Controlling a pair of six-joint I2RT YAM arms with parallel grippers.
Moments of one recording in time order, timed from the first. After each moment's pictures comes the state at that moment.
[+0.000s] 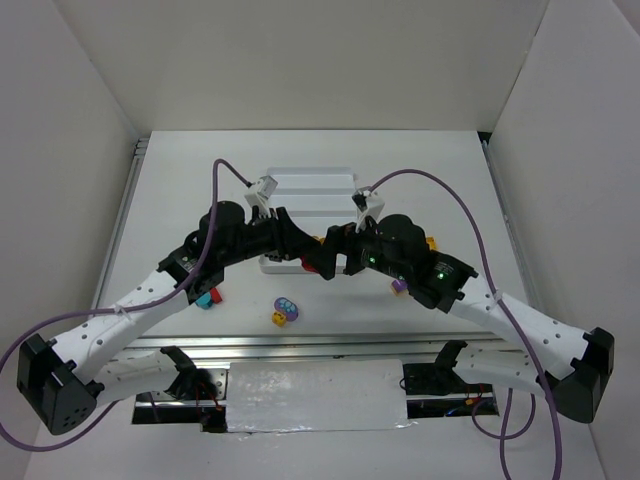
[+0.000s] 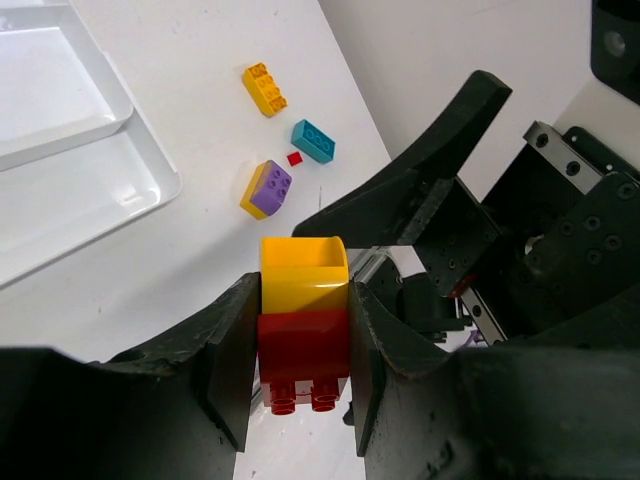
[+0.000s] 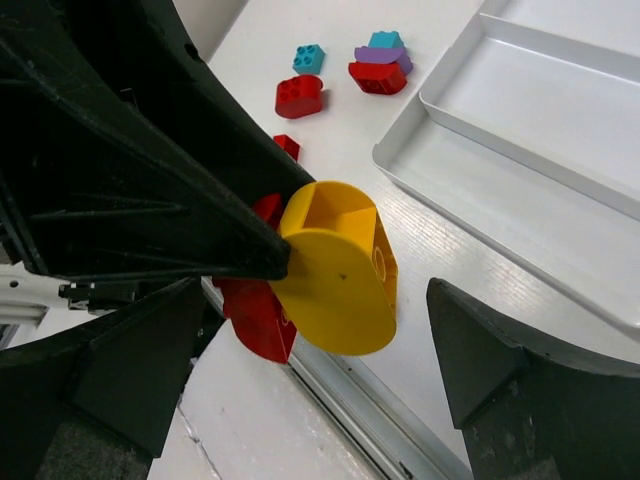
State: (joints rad) left arm -0.68 1.08 0.91 -0.09 0.31 -0.76; right arm 0.87 1.01 0.92 -0.22 -0.04 0.54
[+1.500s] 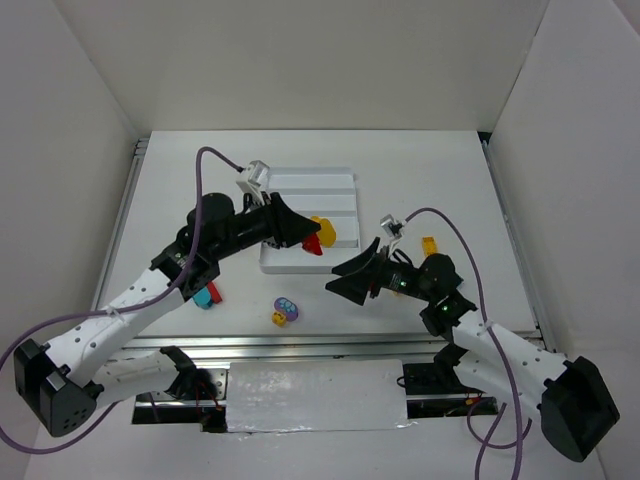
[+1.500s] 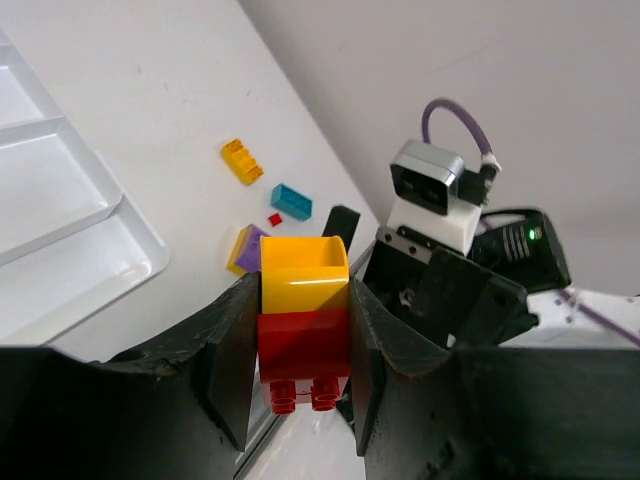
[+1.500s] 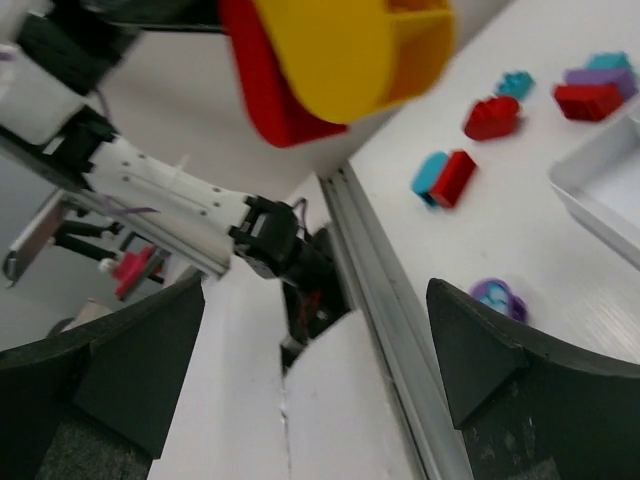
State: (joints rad) left arm -0.66 1.08 0.98 -0.04 0.28 -0.72; right arm 0.59 0.84 0.33 0.63 -0.64 0.81
